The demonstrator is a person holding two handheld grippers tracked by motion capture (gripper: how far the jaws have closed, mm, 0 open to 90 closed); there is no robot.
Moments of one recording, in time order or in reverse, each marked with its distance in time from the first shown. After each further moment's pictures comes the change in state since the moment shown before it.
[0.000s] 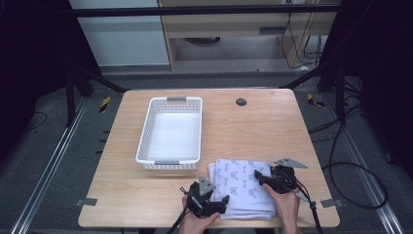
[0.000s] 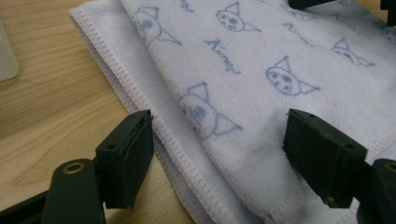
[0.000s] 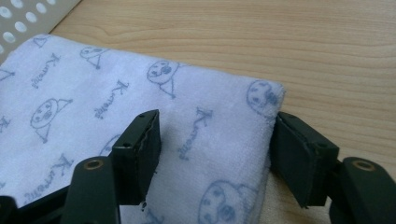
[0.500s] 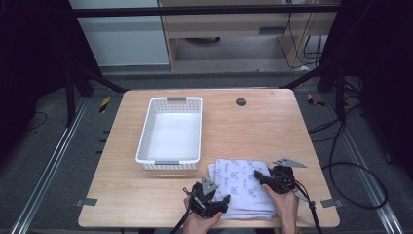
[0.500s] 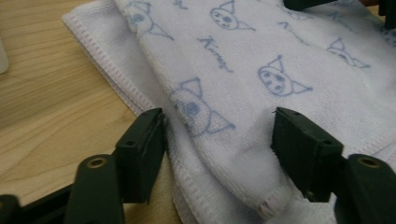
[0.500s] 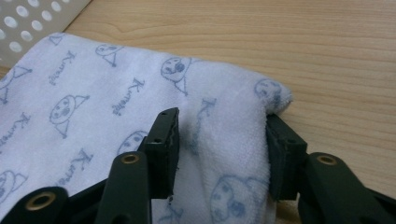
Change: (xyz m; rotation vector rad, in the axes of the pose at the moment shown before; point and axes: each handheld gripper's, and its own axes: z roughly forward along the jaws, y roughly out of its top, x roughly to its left) left arm -0.008 0.002 0.001 0.016 0.014 -0.022; right arm 0.003 0.001 0.000 0.020 0.041 0.016
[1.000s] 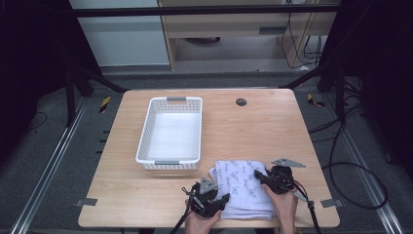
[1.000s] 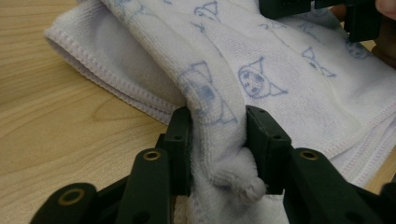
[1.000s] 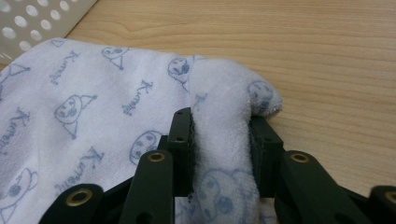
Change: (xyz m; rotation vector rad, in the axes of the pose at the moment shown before) left arm 0.003 -0.003 0.002 -0.020 -0.108 -0.065; right arm 0.005 0.001 0.000 0.008 0.012 -0.001
